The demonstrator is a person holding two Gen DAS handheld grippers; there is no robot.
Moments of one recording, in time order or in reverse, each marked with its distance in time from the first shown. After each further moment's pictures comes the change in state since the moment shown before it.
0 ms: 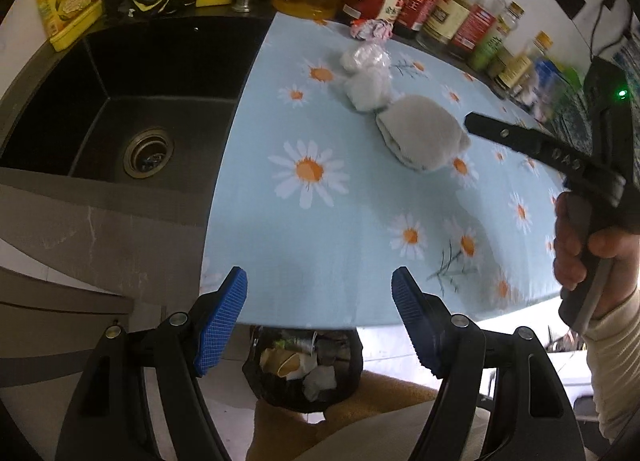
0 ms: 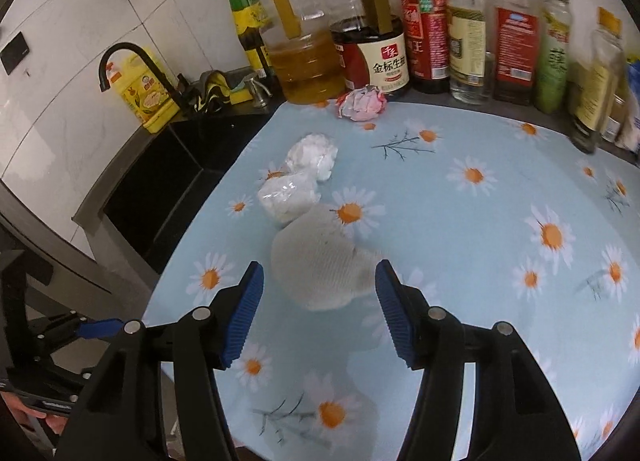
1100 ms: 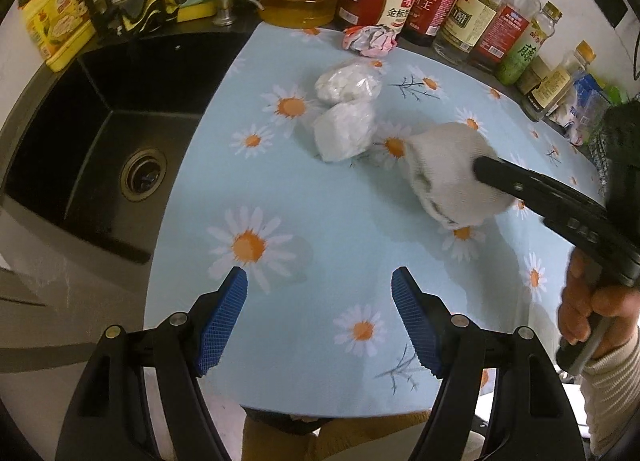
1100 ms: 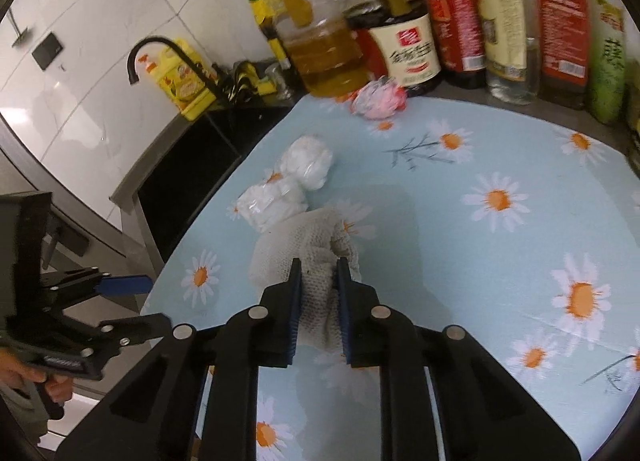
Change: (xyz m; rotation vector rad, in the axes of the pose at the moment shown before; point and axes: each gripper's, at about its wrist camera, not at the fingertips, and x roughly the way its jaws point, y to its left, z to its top) left arm 0.046 -0.063 0.067 -0.044 0.030 0.130; right arm 0.013 -0.065 0.025 -0.052 0.035 0.214
